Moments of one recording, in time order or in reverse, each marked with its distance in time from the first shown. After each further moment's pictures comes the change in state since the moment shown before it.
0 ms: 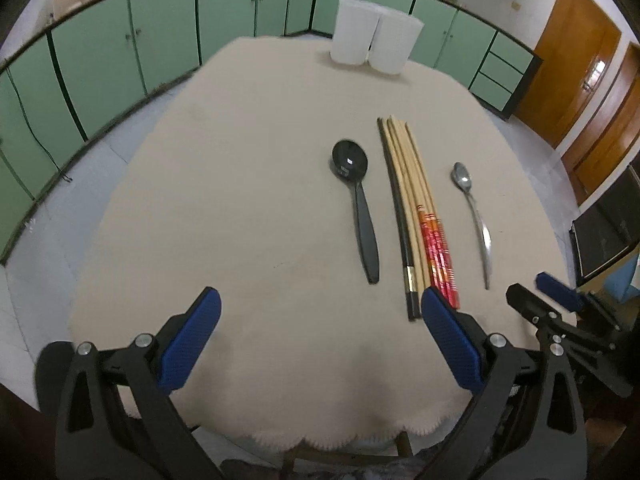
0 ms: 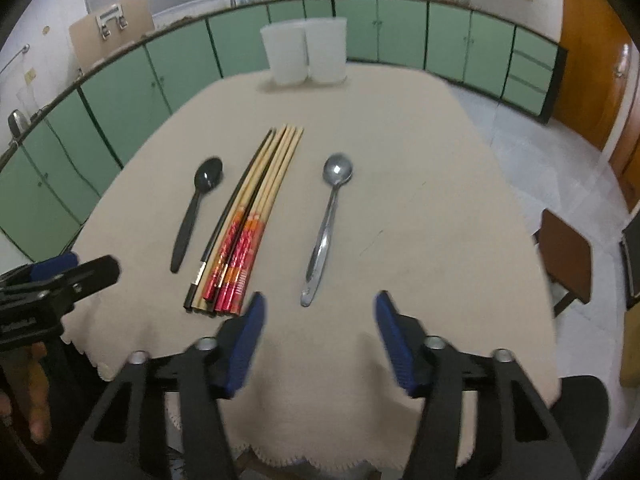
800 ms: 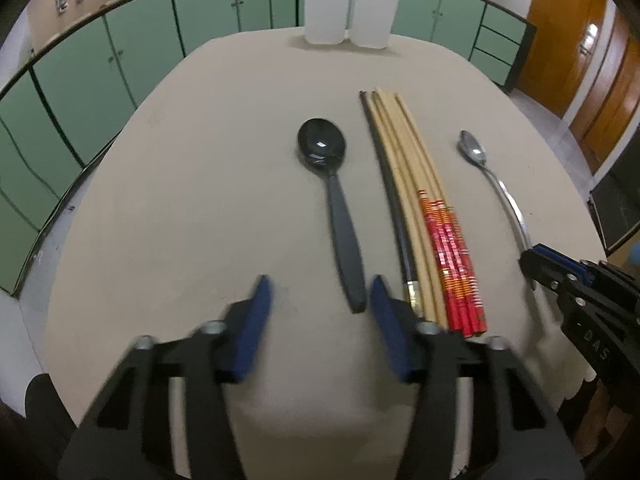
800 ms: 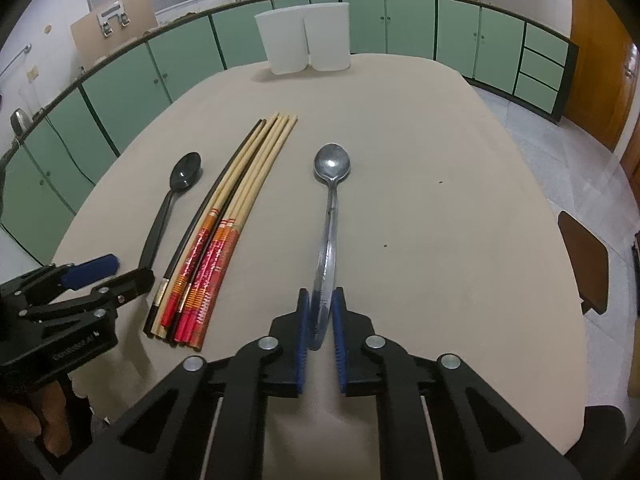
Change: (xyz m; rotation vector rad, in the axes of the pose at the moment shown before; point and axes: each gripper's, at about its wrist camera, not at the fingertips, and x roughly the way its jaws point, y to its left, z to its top) left arm 0.038 -0.032 -0.002 0.123 -0.008 0.068; right arm 0.029 -0.017 0.011 -0.013 -0.005 0.025
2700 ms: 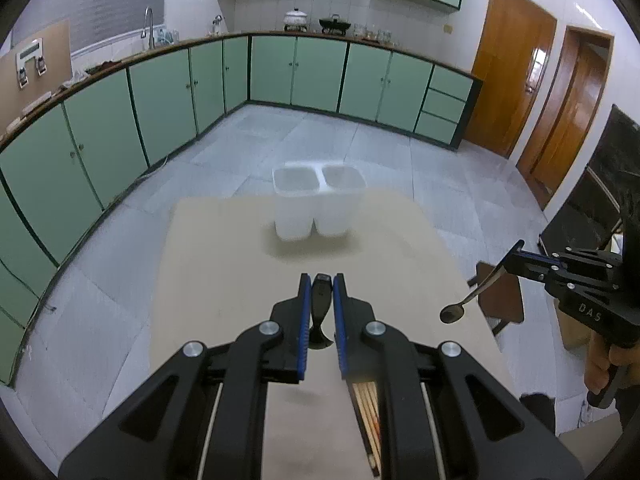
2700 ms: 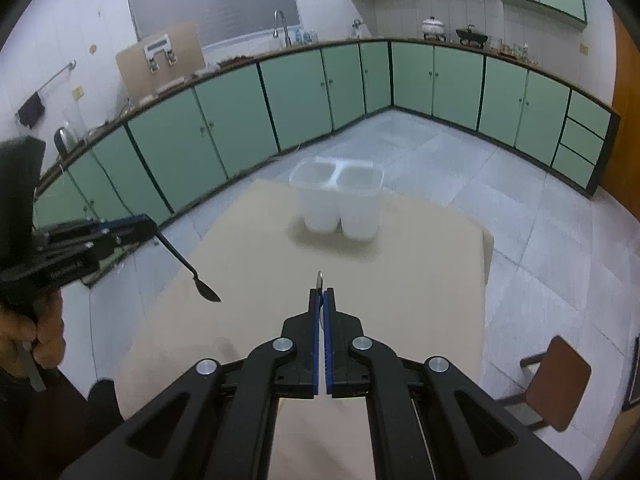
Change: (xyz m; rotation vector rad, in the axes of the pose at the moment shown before) left arm -0.129 0.025 0.240 0.084 -0.209 -0.178; right arm -0.099 -0.009 0.228 -0.127 -0.121 0.135
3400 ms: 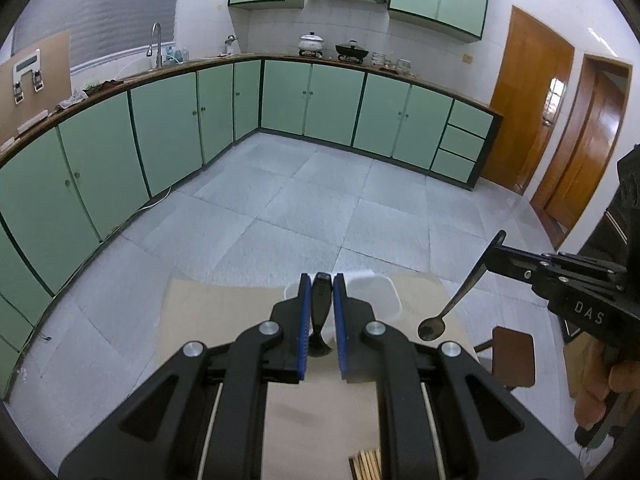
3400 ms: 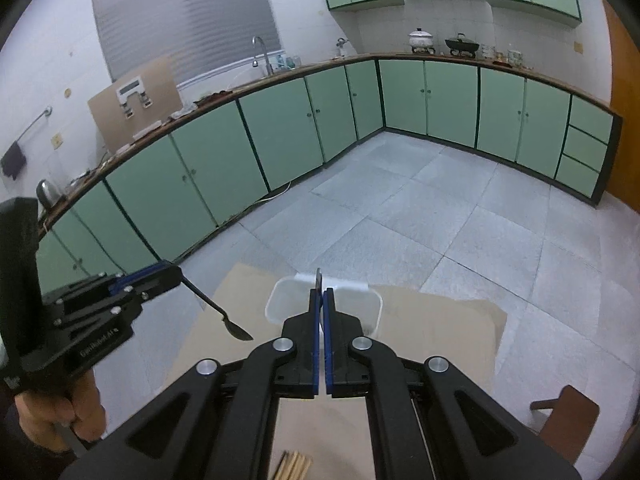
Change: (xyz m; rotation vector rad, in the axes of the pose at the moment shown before) left arm 0.097 0.020 0.141 -0.050 -0.083 0.029; right arm 0.087 -0.037 0.159 0.083 -0.063 0.010
